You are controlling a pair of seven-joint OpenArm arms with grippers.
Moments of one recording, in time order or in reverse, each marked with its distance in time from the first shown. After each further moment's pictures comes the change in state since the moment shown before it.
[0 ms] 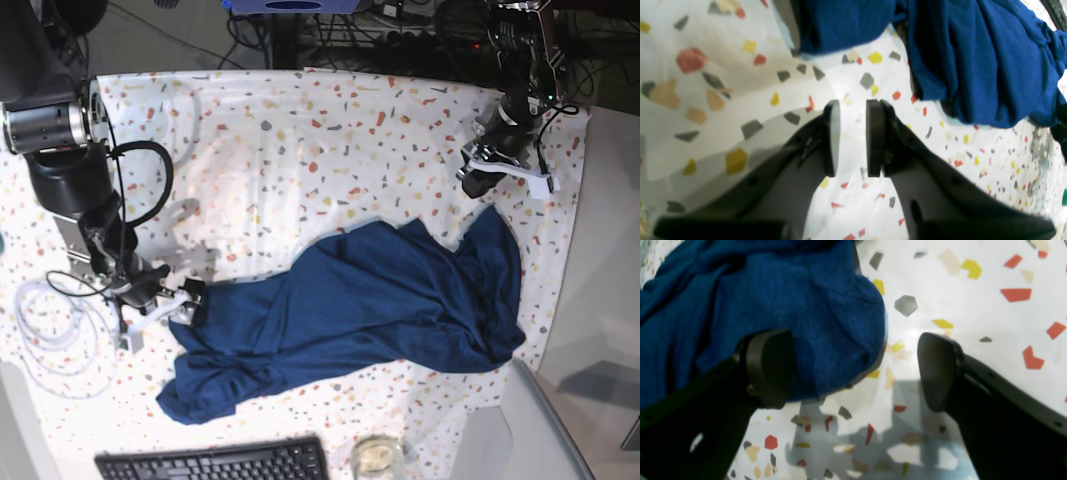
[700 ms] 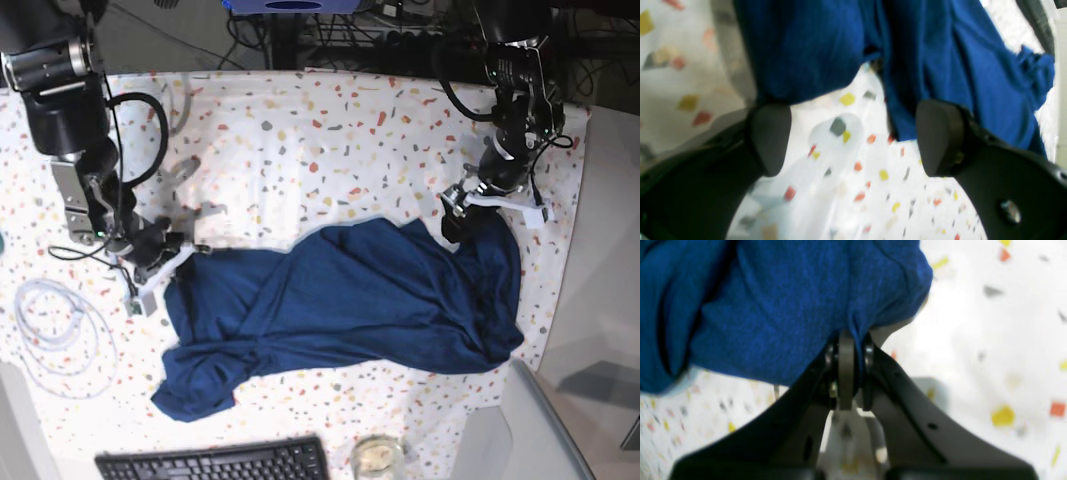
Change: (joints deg) left arm -9.0 -0.4 0.6 -9.5 -0.6 -0.4 -1.4; right arm -13.4 2.8 -2.7 22.0 0.0 -0.2 -11.0
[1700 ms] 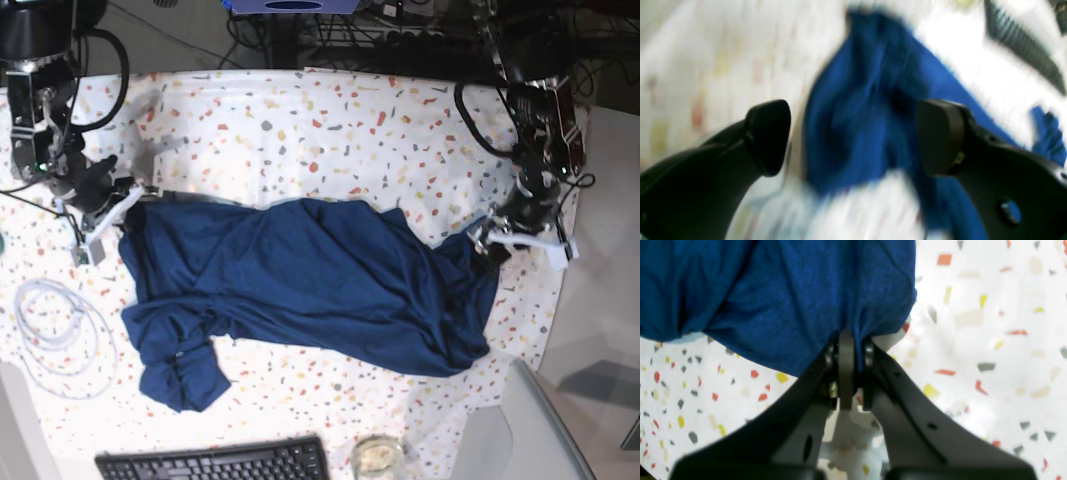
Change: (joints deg) left arm -4.3 -3.4 -0.5 0.6 6.6 0.7 -4.2; right arm -21.5 5.0 12.9 30.8 -0.3 0.1 -13.7
